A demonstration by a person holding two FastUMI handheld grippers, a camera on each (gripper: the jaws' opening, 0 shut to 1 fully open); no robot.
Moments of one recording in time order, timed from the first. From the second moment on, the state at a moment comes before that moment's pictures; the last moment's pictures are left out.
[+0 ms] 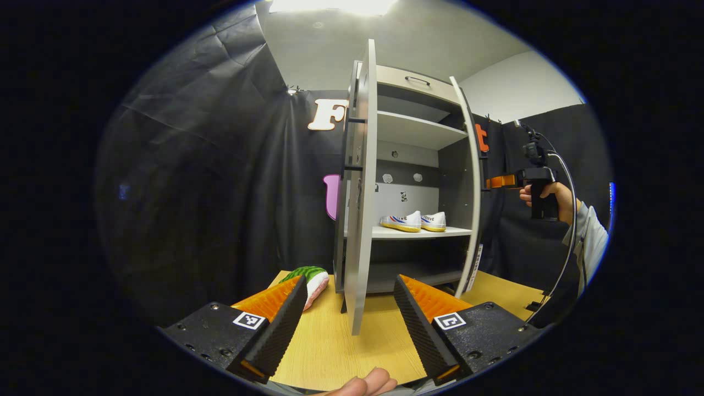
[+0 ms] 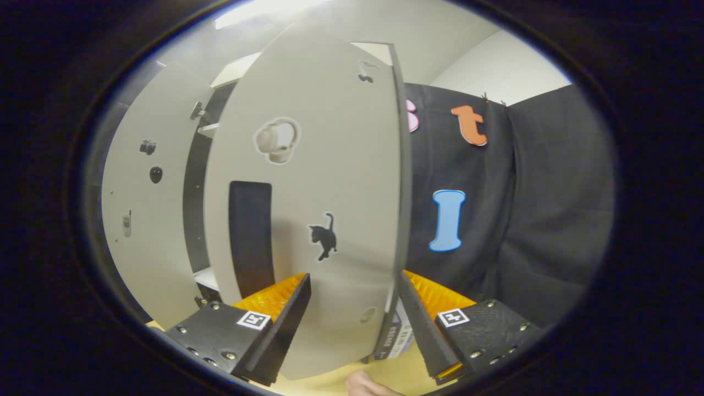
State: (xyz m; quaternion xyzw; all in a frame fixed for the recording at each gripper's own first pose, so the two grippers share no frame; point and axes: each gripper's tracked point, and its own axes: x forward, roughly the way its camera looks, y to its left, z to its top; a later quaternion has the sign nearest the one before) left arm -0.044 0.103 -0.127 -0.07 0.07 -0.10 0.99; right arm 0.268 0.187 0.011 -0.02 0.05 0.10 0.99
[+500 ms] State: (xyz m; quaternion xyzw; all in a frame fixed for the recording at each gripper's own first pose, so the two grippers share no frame) left arm -0.028 0.140 -0.130 -0.07 0.07 -0.07 0.99; right arm 0.217 0.177 -0.012 0.02 0.03 0.06 1.00
